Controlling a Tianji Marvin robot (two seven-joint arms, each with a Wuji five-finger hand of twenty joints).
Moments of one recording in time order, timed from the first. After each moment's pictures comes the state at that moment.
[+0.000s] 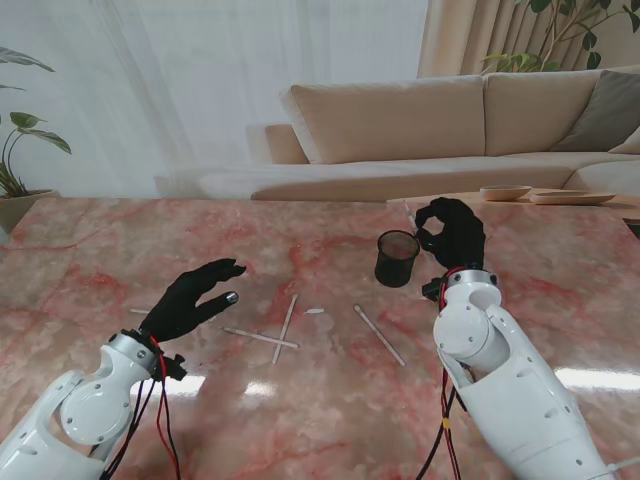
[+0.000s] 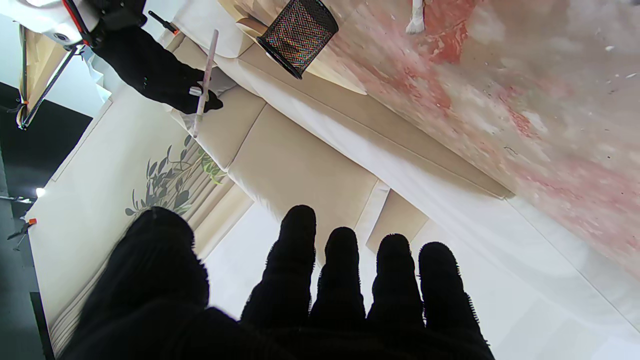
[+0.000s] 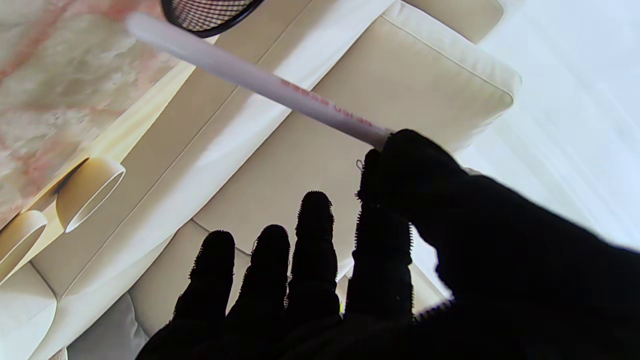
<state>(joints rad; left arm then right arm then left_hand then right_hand) 1.70 -1.11 -1.39 -1.61 0.46 -0.39 0.03 -1.39 -1.21 1.24 -1.45 -0.45 0.17 -0.42 0.54 0.01 0.08 0.00 0.49 0.05 0.14 0.14 0.35 0.00 0.22 0.21 0.25 0.03 0.15 0.32 -0.02 -0.05 0.62 0.31 0.49 -0.64 1.24 -0.28 0.76 -0.24 0.77 1.16 0.43 -0.08 0.47 0.54 0.18 -0.13 0.37 0.40 -0.01 -0.12 0.59 0.65</state>
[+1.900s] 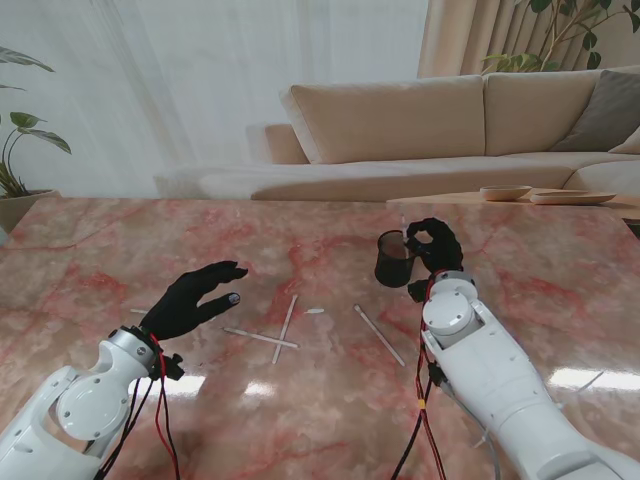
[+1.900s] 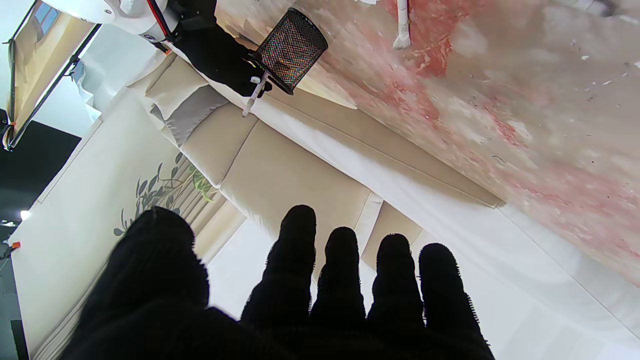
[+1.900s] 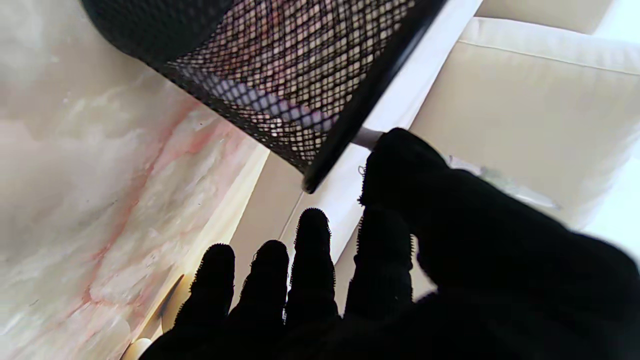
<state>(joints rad) 1.70 -1.10 -1.40 -1.64 0.47 -0.35 -0.03 -1.11 -1.32 1.14 -0.86 -0.14 -0.04 -0.43 0.54 0.01 0.08 0.00 0.49 0.05 0.14 0.14 0.35 0.00 0.22 0.21 0.25 0.03 0.15 0.32 -0.02 -0.05 0.60 0.30 0.57 -0.59 1.10 -0.28 0.67 -0.28 0.79 1.06 0.32 -0.08 0.42 0.49 0.15 -0.14 0.18 0.39 -0.06 -0.14 0.49 0.75</state>
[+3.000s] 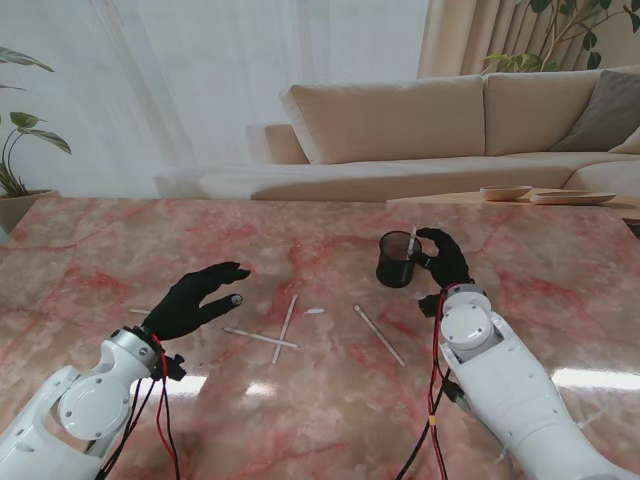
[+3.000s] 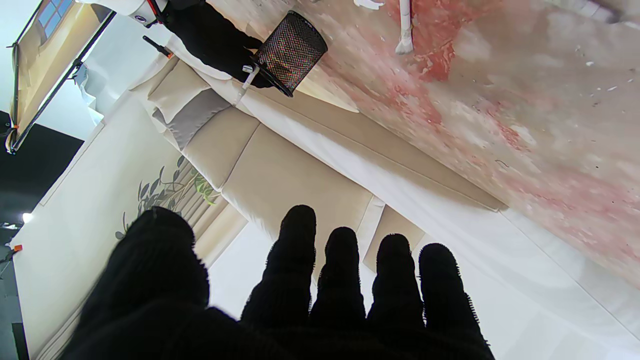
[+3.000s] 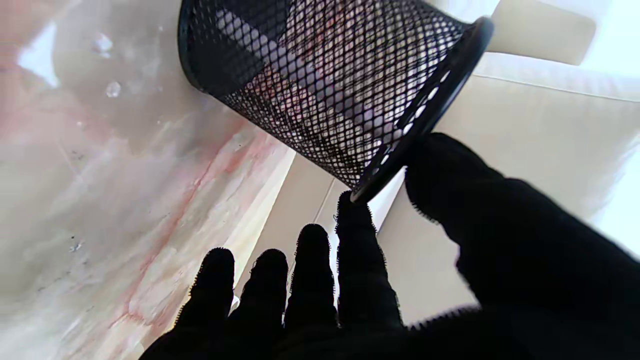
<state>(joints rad) 1.69 -1.10 -1.39 -1.64 0.47 -0.35 -0.04 -1.18 -1.27 1.20 -0.91 -0.14 -0.08 -0.31 0.54 0.01 0.08 0.00 0.49 0.05 0.14 0.14 0.35 0.00 0.22 0.21 0.25 0.03 0.15 0.32 -0.02 -0.05 0.60 0.30 0.40 -0.59 1.09 -0.11 0.44 -0.02 0.26 0.59 0.24 -0.08 0.32 0.43 0.12 -0.14 0.11 0.39 -0.07 -0.14 0.42 0.78</state>
